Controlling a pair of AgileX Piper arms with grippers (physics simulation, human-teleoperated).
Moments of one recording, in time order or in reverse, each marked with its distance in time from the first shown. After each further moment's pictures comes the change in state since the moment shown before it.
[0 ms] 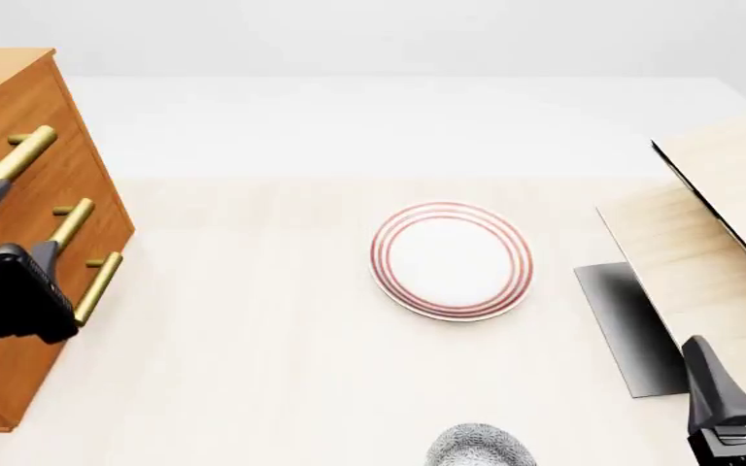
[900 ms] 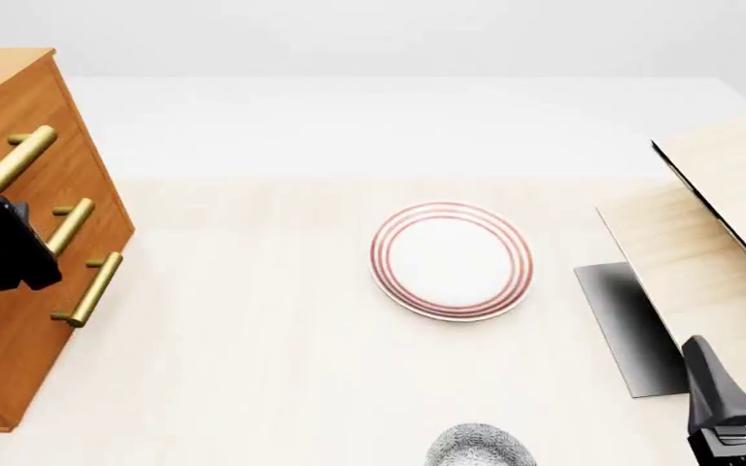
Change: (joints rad) left arm 0.104 0.188 -0.148 -0.072 0.027; right arm 0.000 0.000 0.000 0.000 0.000
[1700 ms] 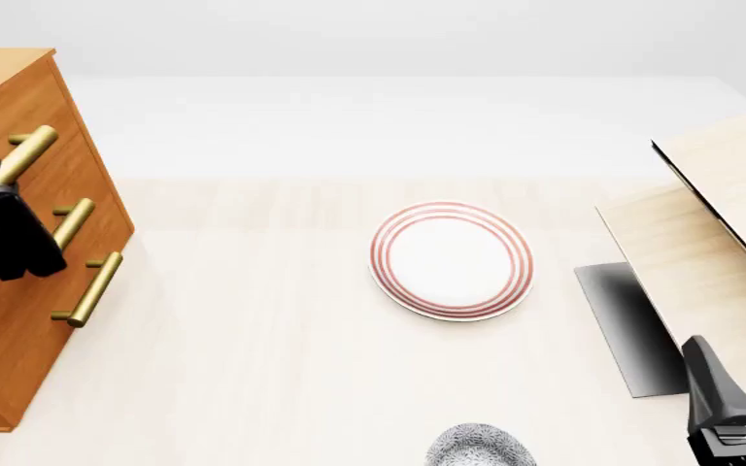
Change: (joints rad) left arm 0.035 0.145 -0.048 -0.093 -0.008; right arm 0.000 0.000 0.000 0.000 0.000
